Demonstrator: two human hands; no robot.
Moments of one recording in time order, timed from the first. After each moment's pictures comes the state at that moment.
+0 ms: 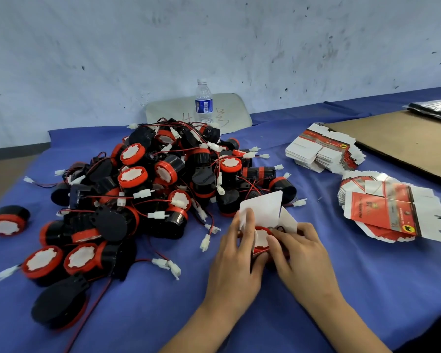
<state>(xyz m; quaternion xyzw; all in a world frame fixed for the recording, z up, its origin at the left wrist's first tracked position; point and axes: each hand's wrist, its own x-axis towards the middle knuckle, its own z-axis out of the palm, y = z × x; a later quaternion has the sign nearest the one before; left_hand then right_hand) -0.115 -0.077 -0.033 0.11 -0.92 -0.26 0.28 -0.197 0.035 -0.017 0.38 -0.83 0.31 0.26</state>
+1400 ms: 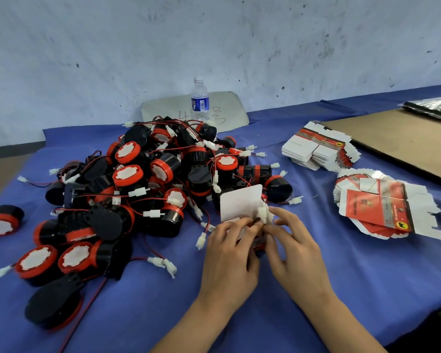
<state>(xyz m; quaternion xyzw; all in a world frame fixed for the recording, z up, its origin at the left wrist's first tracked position) -0.117 -0.079 -0.025 0.09 -0.92 -0.16 0.33 -0.195 0.034 -0.013 0.42 -0.79 0.39 0.23</state>
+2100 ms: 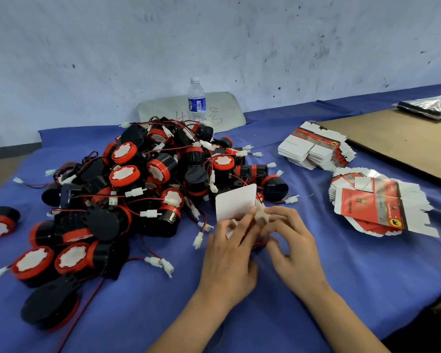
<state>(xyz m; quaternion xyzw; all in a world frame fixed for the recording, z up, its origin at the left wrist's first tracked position) -0.119 -0.078 -0.020 0.08 -0.96 -0.11 0.26 -0.206 0.035 -0.014 0.43 -0.73 0.51 0.14</state>
